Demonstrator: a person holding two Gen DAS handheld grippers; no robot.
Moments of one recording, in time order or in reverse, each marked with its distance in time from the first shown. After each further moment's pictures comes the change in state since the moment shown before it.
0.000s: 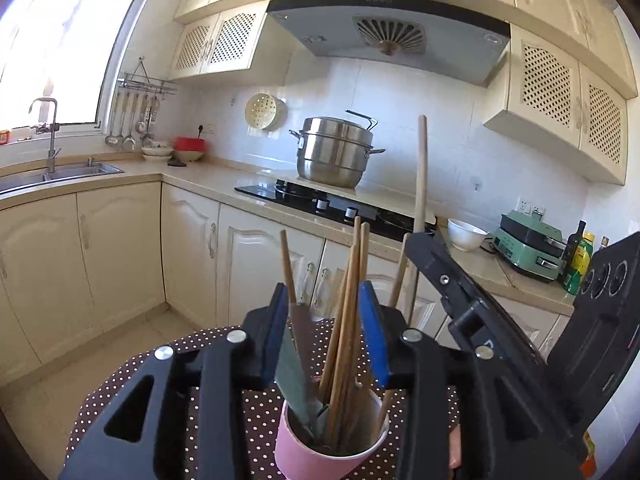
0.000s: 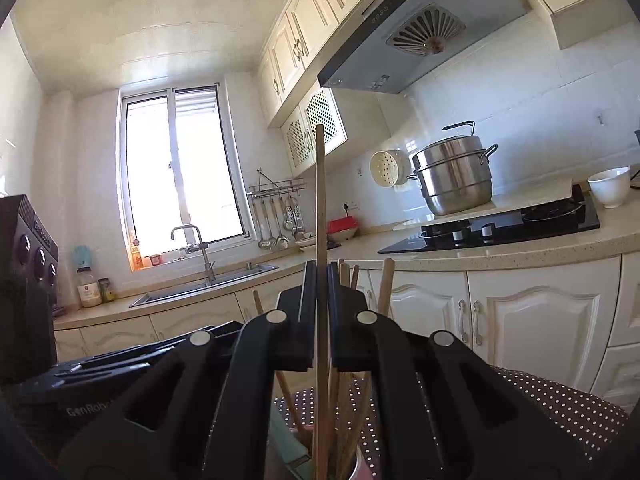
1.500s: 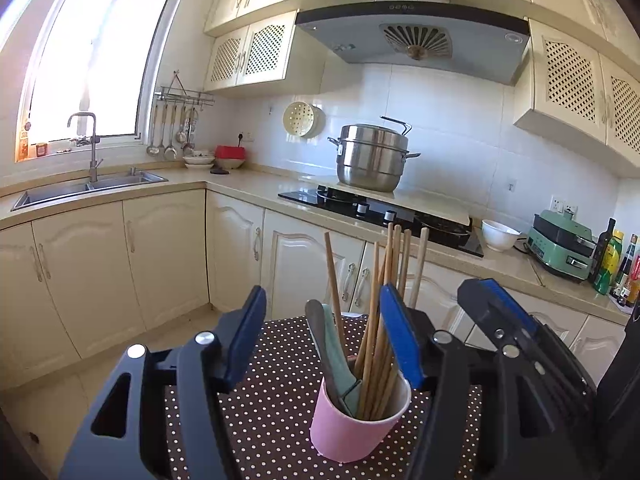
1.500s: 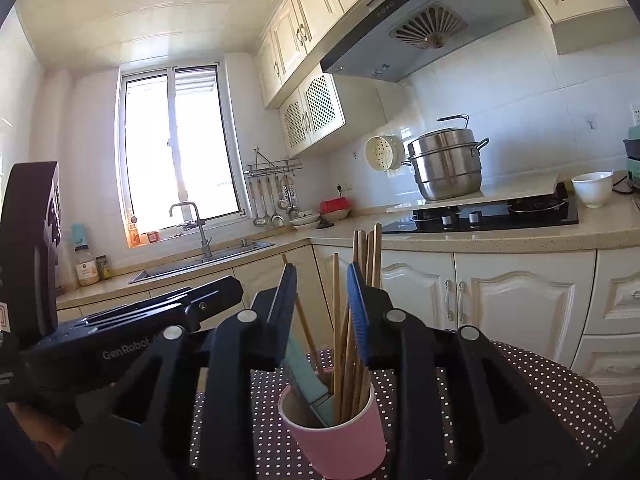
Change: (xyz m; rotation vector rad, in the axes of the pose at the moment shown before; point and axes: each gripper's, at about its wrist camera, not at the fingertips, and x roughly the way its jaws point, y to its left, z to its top) left arm -0.046 -0.005 0.001 0.016 -0.024 0.162; right arm -0.053 0.032 -0.001 -0.036 0.070 -0.042
